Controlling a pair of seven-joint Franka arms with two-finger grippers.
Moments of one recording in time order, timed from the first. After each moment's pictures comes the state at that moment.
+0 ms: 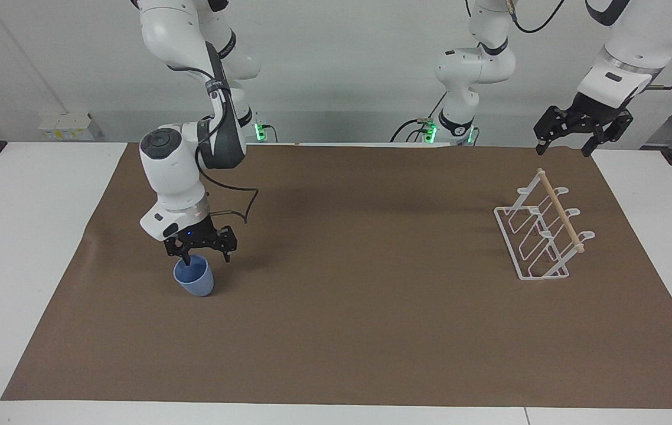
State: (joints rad) left arm -0.01 -0.03 -0.06 -1.53 -0.01 1.51 0.03; right arm -0.05 0.24 0.13 -1.96 -0.07 2.38 0.03
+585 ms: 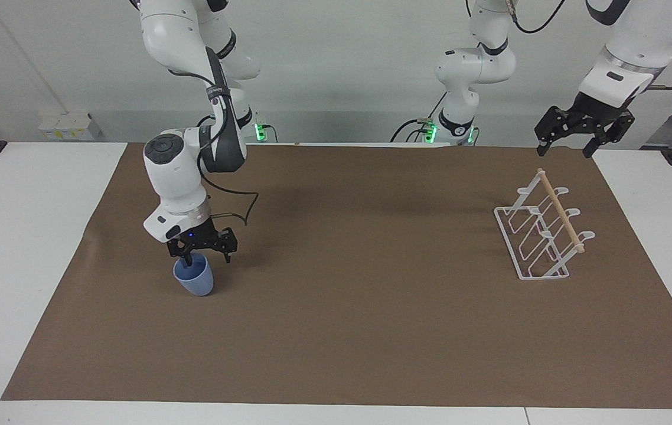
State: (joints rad) left arm -0.01 -0.03 -0.06 -1.52 -0.01 1.52 0.03; right arm -0.05 0.24 0.13 -1.99 -0.07 2.40 0.03
